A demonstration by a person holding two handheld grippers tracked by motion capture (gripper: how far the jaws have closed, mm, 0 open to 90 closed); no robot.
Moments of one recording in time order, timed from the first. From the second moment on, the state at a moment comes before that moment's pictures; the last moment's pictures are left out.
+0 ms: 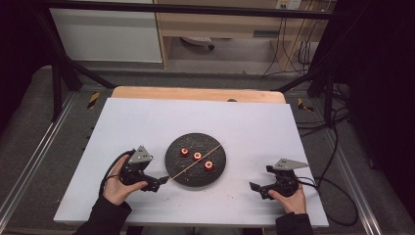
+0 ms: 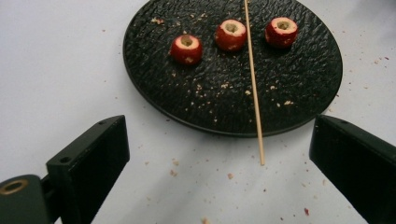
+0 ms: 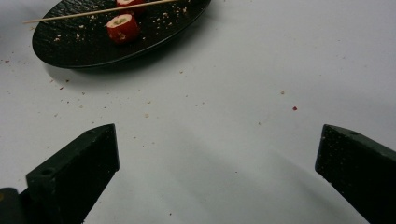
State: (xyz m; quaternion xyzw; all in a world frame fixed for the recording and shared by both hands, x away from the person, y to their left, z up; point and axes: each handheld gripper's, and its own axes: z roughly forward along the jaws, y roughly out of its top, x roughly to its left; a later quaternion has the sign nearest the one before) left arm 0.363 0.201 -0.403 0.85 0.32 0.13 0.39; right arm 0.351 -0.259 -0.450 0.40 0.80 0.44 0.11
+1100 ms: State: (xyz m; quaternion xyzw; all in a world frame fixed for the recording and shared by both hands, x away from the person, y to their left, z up) left arm 0.392 0.134 -0.409 0.88 0.33 0.11 0.32; right arm 0.351 -0.259 -0.450 0.40 0.80 0.44 0.11
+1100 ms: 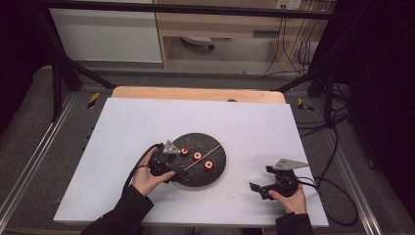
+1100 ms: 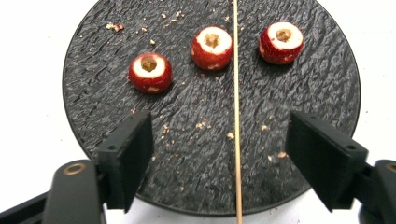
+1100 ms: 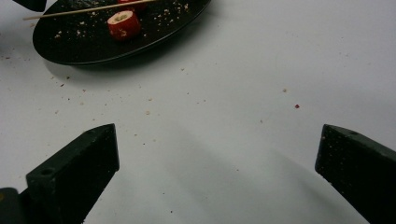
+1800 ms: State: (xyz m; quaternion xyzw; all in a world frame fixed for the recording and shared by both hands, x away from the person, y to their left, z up) left arm 0.400 0.114 -0.414 0.90 0.33 0.10 0.28; right arm 0.351 -0.259 -0.450 0.39 0.80 0.44 0.10
